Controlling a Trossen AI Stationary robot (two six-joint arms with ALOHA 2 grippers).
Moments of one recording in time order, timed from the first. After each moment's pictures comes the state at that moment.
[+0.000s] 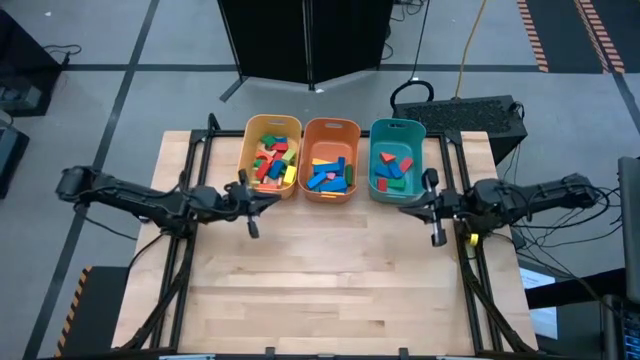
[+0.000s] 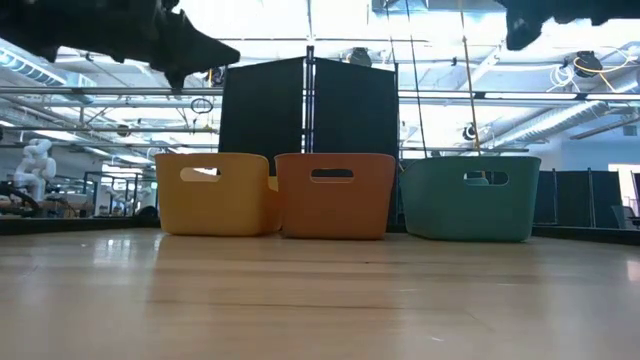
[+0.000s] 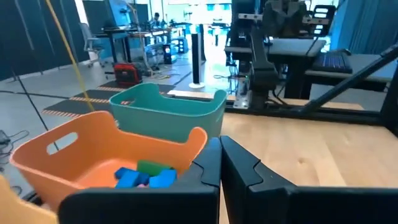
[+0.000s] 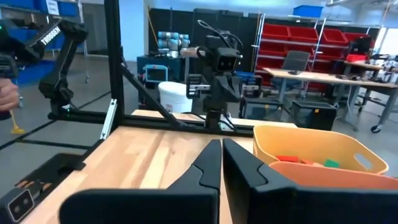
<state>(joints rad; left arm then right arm) -0.11 0.91 0.35 0.52 -0.34 0.01 0.19 0.48 0.44 0.07 0.13 -0.05</state>
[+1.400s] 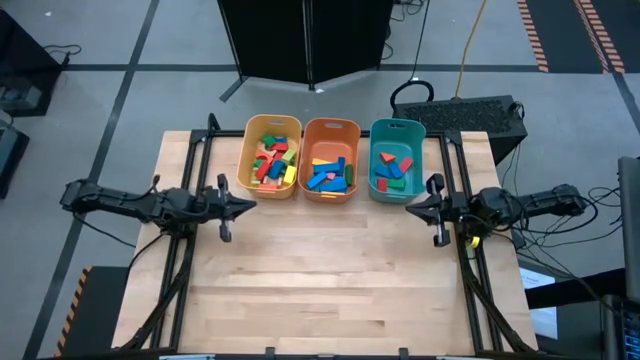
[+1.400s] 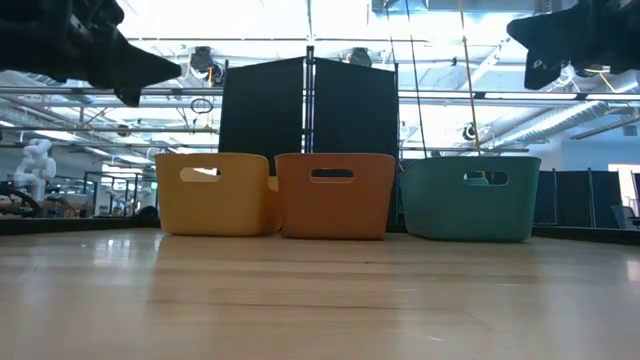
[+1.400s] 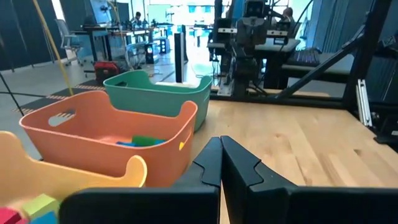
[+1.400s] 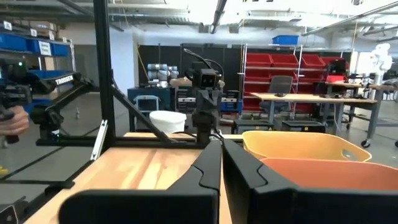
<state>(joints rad) -0.14 0.35 0.16 0.16 -0.28 -0.02 0.19 0.18 0.14 0.21 0.18 -0.02</state>
